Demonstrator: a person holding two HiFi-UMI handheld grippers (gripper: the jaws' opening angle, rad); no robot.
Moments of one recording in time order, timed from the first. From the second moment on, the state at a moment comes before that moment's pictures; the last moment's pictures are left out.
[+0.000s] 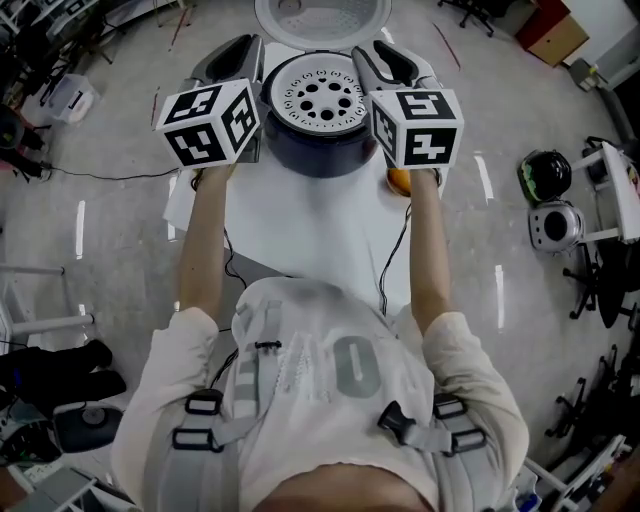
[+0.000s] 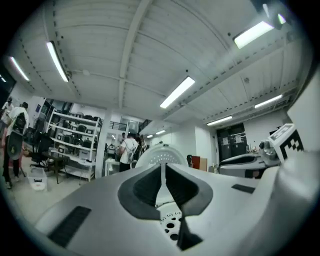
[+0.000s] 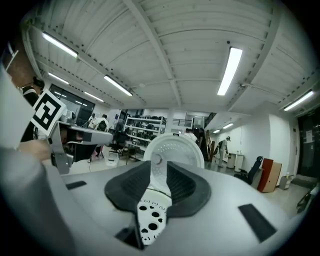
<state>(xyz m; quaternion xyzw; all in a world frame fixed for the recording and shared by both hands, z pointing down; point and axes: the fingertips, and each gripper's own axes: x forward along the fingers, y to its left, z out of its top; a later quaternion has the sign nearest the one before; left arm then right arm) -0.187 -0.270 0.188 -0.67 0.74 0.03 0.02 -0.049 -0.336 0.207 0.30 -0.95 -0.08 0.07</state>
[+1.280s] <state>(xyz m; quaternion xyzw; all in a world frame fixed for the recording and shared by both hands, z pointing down) -0.131 -0.179 0.265 -0.63 0.77 0.02 0.07 -0.013 -0.226 0.295 0.32 -0.94 -0.07 0.01</state>
